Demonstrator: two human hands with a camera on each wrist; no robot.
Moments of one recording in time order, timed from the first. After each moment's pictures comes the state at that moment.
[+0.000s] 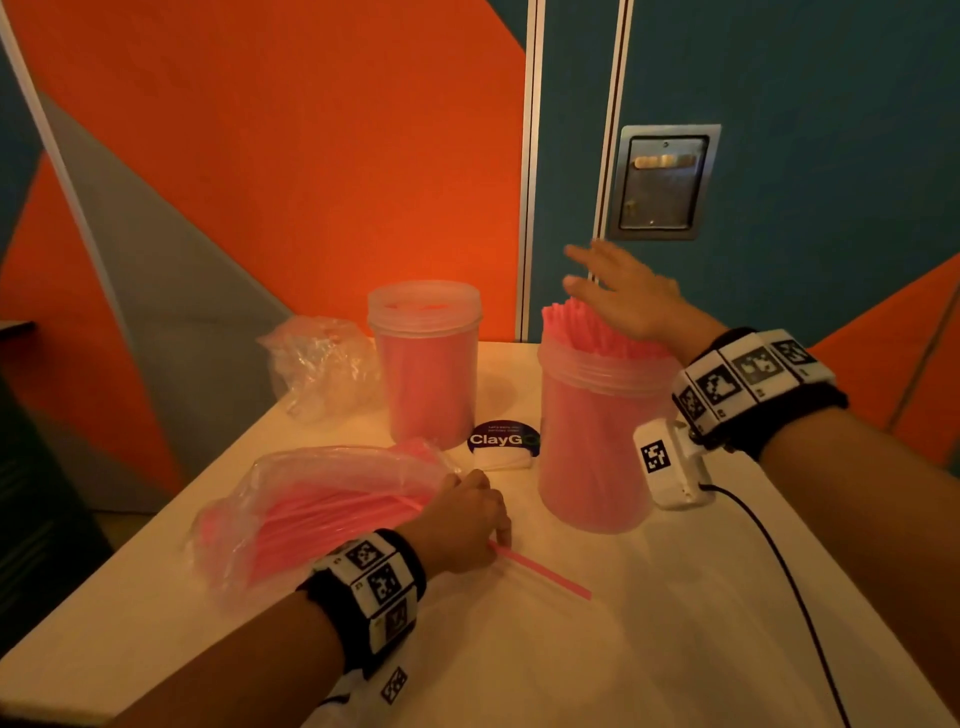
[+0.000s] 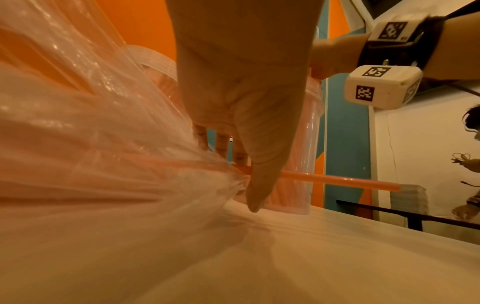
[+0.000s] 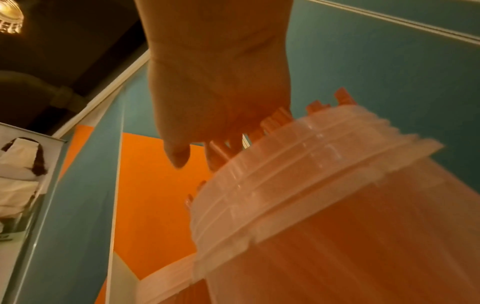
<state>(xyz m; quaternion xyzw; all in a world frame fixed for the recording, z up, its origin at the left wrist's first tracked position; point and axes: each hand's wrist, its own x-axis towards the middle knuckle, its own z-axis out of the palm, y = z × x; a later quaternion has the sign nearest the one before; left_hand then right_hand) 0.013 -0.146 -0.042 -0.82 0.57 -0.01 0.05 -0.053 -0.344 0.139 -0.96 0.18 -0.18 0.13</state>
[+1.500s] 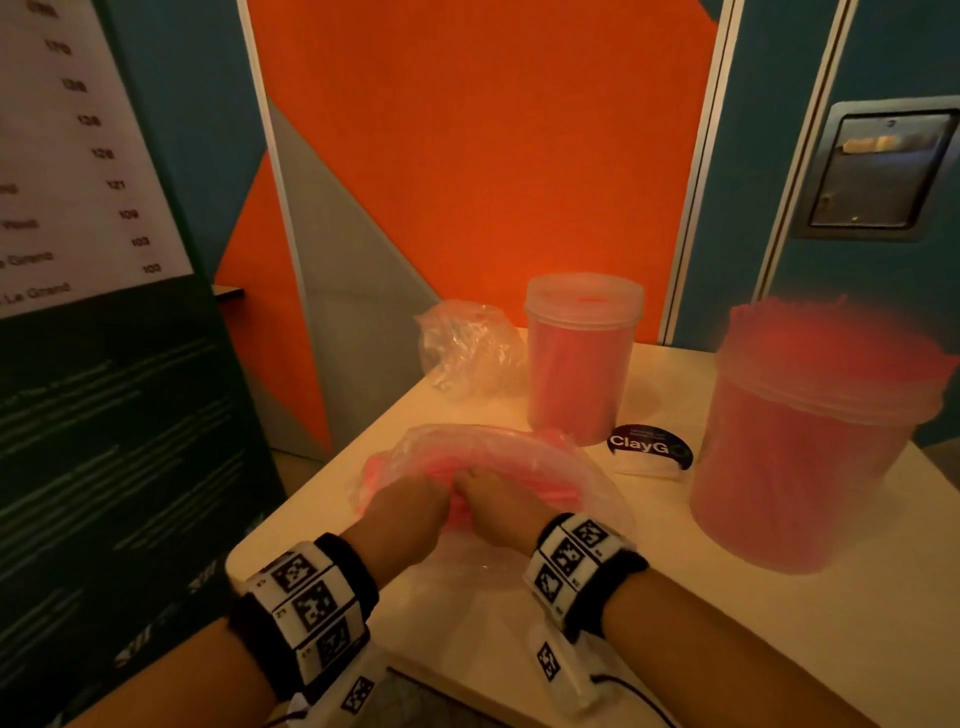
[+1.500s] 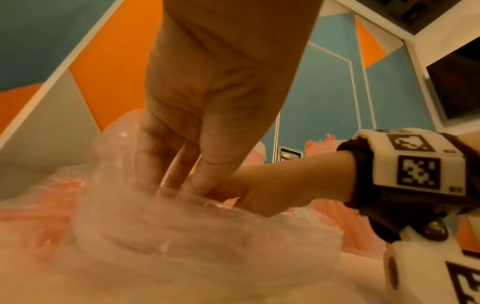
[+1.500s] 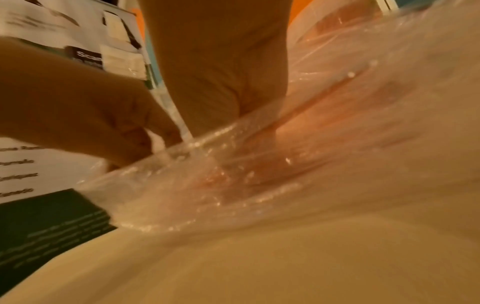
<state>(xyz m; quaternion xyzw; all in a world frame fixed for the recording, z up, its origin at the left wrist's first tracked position) 0.047 0.028 -0.035 -0.96 0.27 0.00 0.08 0.036 -0.108 -0.046 -0.98 -0.15 -0.01 0.12</state>
